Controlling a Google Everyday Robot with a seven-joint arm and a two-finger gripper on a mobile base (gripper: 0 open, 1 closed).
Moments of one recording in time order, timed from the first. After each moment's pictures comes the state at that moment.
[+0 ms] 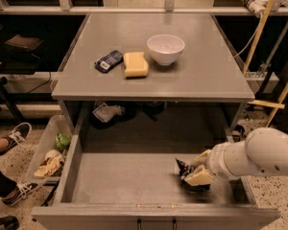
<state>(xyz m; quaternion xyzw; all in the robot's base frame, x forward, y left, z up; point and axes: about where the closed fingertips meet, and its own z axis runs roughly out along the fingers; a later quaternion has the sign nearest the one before) 0.461 -0.172 0.635 -0.50 0.81 0.10 0.27</state>
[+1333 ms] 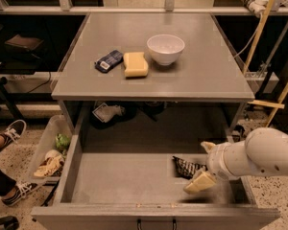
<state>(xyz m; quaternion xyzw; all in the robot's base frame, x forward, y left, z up) 0.461 -0.172 0.635 -0.50 0.81 0.10 0.27</state>
